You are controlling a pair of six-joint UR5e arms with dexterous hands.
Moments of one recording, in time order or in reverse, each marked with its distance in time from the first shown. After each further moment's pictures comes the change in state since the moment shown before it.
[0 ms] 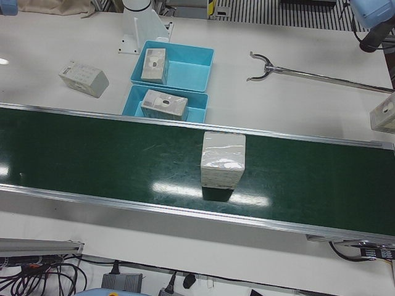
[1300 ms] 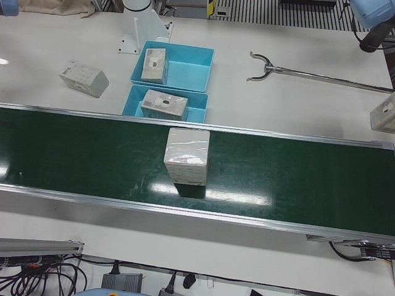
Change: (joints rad) left arm 0.000 0.000 0.000 0.000 0.000 0.000; right arm -0.007 0.001 -0.004 -0.002 0.000 -0.001
